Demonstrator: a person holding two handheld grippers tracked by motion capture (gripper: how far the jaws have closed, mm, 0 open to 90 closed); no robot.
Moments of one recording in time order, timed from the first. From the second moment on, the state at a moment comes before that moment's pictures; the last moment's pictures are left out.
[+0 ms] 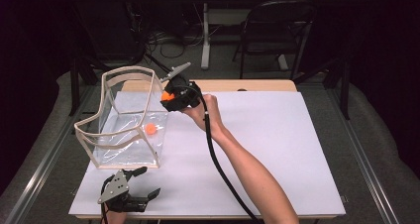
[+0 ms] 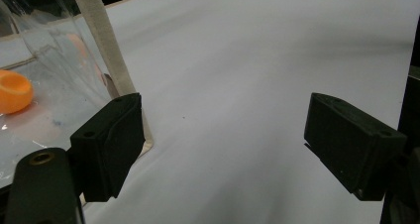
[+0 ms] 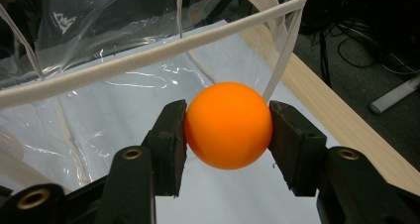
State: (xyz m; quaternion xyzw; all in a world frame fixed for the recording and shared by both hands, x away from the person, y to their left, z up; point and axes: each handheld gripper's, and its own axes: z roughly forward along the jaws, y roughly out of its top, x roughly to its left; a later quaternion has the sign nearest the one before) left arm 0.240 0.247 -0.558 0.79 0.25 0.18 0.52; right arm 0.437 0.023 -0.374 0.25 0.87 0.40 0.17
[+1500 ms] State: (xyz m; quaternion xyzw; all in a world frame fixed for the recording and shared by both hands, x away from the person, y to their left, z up) left arm 0.240 0.247 -0.558 0.79 0.25 0.18 0.52; right arm 0.435 0.043 -0.337 0.22 0.87 0.41 0.18
